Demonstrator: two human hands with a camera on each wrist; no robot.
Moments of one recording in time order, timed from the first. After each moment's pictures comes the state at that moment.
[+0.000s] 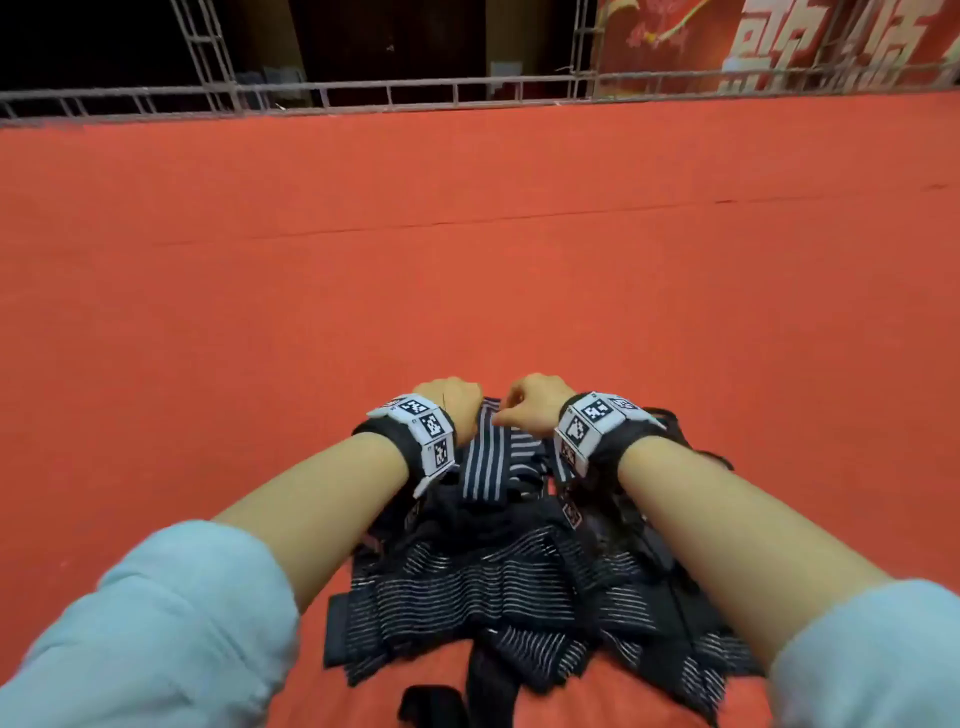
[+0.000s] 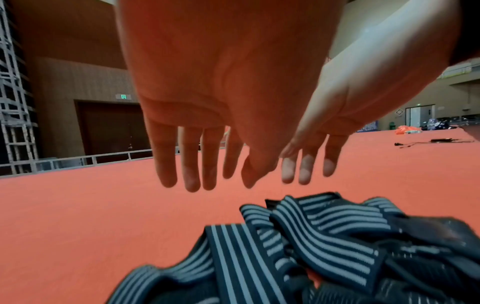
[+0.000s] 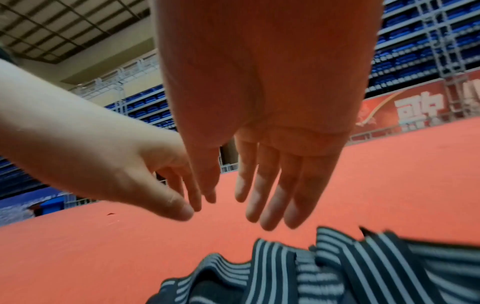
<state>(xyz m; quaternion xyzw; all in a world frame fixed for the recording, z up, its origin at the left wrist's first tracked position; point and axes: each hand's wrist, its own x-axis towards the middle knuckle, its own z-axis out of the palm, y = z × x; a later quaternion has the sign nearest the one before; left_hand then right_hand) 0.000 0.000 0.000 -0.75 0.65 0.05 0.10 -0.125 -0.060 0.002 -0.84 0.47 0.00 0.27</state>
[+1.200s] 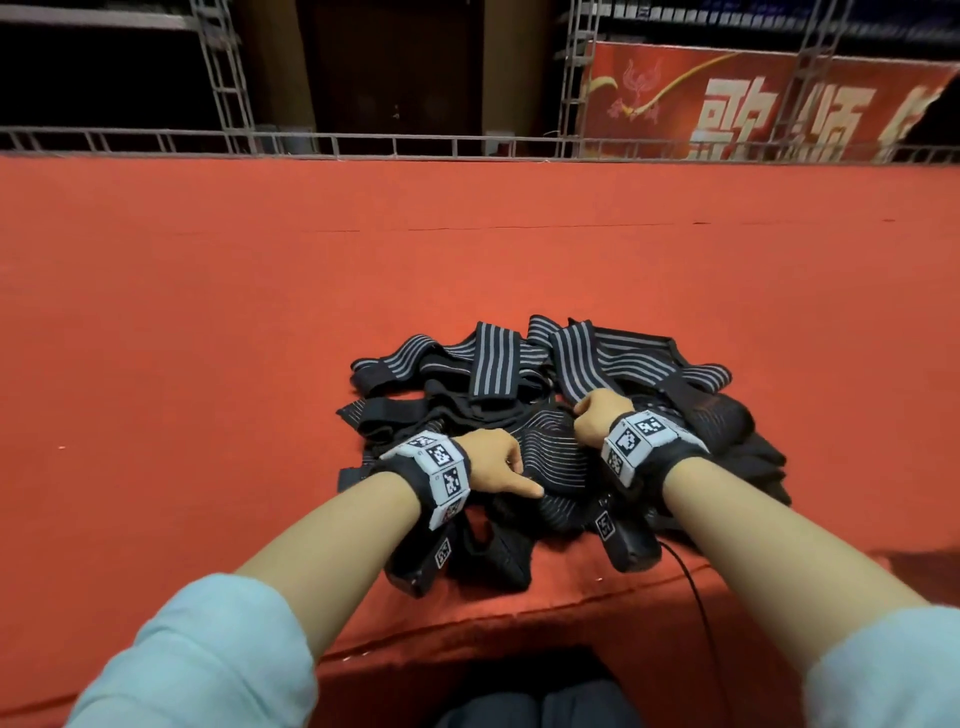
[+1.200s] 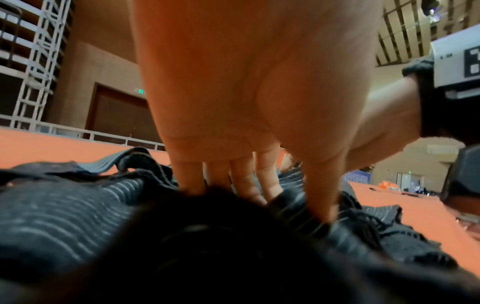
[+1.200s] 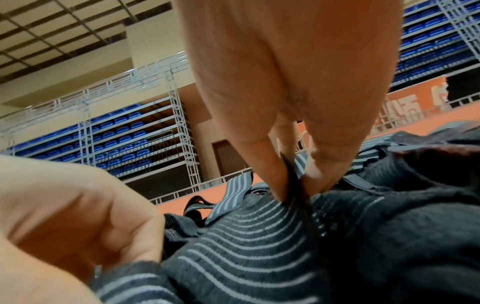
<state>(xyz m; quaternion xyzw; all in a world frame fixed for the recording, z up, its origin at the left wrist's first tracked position) -0.061 0.137 -0.174 -0.67 0.71 0.23 -0.01 -0.210 0.047 -0.157 -0.75 0.63 -0.08 0.19</state>
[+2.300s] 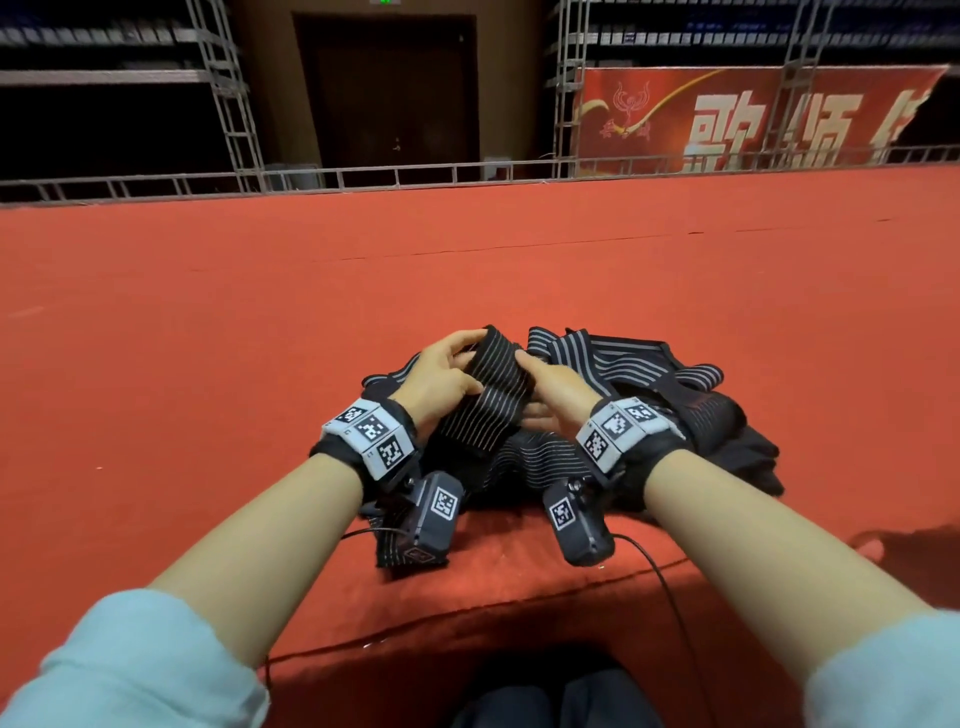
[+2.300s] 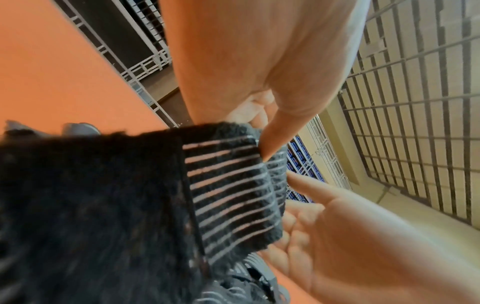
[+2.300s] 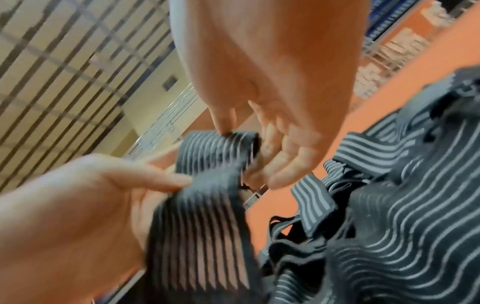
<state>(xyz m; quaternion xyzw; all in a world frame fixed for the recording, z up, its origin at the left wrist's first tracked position) -0.042 0.172 -0.101 -0.55 0.48 0.39 -0.56 -0.178 0.096 -0.119 -0.58 0.43 -0.28 0.63</state>
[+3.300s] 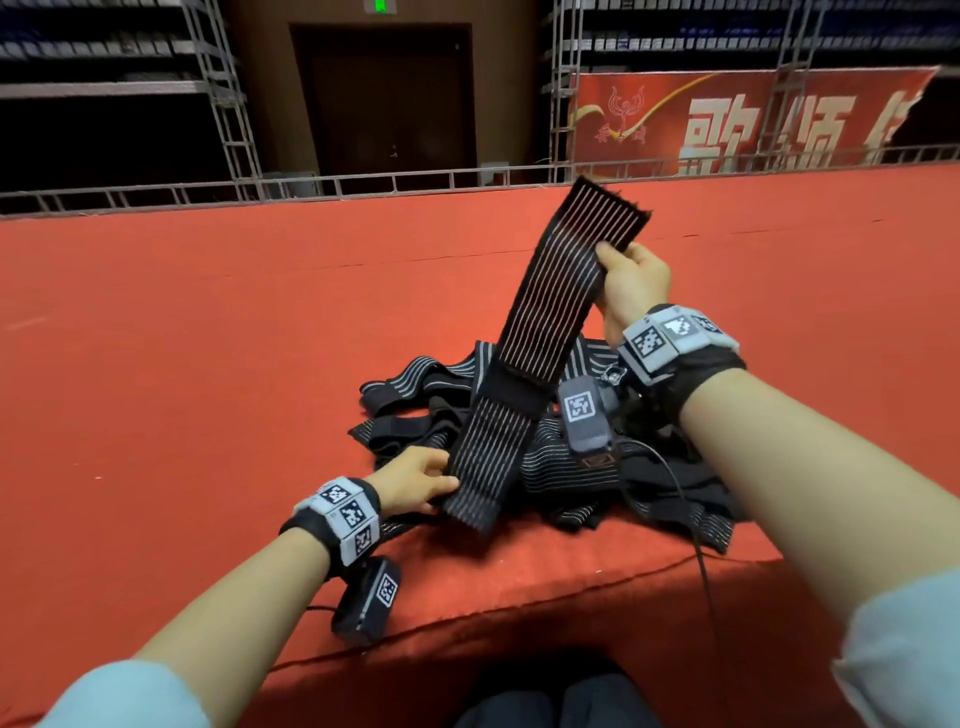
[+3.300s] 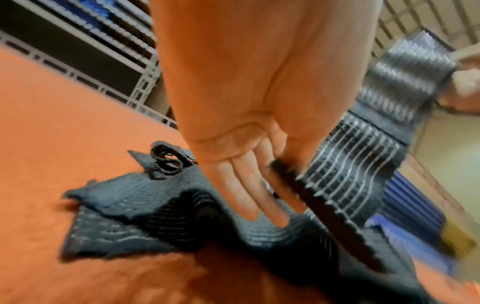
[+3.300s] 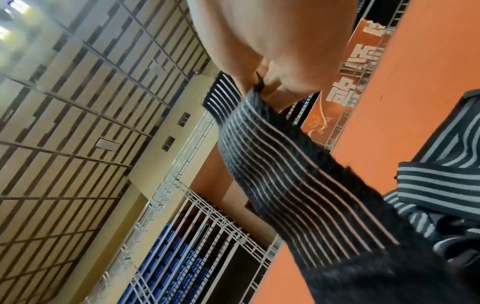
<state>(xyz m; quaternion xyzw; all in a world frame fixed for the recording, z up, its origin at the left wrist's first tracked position) -0.011 0.204 -0.183 -0.68 0.56 0.38 -0.28 -0.212 0.051 -0.031 -0.47 0.35 -0.63 0.51</state>
